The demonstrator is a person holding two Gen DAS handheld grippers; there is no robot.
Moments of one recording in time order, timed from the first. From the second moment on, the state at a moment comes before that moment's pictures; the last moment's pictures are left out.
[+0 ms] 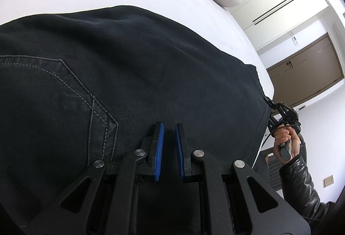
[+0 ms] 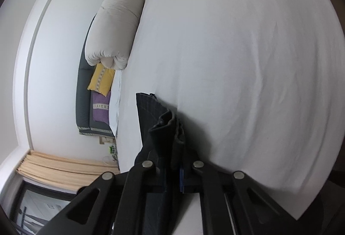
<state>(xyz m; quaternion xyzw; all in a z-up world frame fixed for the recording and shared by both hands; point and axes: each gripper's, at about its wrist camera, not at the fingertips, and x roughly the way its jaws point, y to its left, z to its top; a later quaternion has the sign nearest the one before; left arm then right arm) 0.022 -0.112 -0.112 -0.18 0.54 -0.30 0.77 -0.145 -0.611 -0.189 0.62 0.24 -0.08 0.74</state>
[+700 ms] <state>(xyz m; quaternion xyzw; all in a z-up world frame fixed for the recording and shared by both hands) 0.024 -0.103 -0.117 -0.18 0.53 -0.30 0.77 -0.040 -0.410 -0.181 0.57 0.40 0.13 0.71</state>
